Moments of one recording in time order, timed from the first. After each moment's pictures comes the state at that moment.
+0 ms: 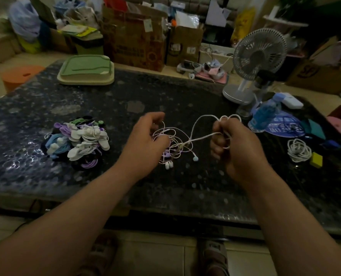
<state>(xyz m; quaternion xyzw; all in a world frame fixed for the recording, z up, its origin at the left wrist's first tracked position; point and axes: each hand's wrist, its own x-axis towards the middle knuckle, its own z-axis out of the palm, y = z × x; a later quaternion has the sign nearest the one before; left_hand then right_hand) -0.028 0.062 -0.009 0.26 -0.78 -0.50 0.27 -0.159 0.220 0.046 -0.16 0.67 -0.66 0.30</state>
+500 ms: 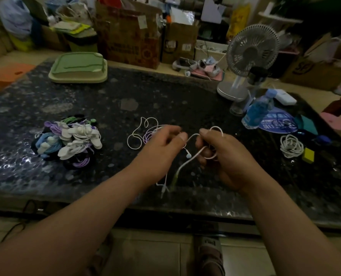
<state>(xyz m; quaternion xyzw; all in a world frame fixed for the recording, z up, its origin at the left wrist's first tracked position) -0.044 0.100 -0.002 0.23 -0.74 -0.61 0.16 -0.160 0.237 0.038 -0.23 0.72 -0.55 0.36</state>
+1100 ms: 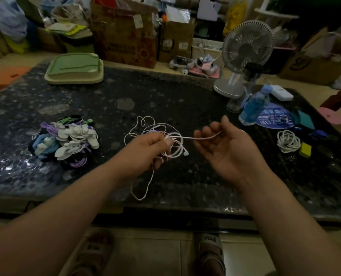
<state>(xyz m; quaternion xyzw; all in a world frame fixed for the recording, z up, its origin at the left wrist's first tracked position) -0.029 0.083 -0.001 0.22 -0.75 -0.62 0.07 -0.164 0.239 0.040 0.00 0.51 -0.76 0.40</state>
